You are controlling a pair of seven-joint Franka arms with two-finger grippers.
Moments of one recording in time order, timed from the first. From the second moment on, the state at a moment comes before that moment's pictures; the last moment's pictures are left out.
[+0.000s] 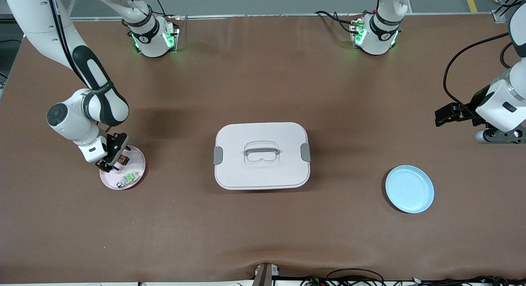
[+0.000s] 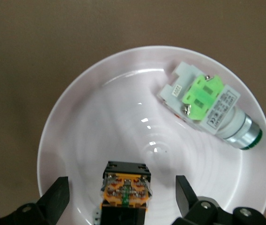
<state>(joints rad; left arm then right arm) -0.01 0.17 -0.08 -1.46 0.05 1.57 -0.07 -0.07 0.47 -0.03 -2.20 0.25 2.76 -1.57</state>
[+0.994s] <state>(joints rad) 0.00 0.05 -0.07 -1.61 0.04 1.67 -0.07 -0.08 0.41 -0.04 -1.70 0.23 2.00 -1.04</state>
